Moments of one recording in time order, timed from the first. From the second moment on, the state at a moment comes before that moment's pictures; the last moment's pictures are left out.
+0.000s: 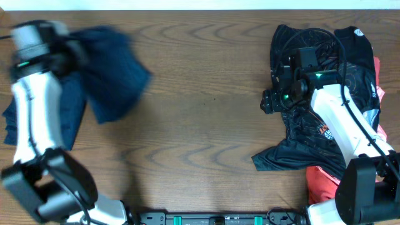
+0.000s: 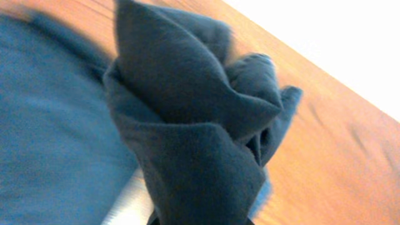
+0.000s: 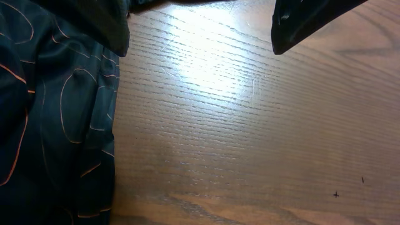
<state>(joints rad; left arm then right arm) 0.44 1.71 1.50 -0.62 0.22 -0.25 0.14 1.66 1.21 -0.88 -0.21 0.06</state>
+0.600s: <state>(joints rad) 0.82 1.84 1.50 -0.65 0.15 -0.36 0.14 1.66 1.21 -0.89 -0.21 0.06</state>
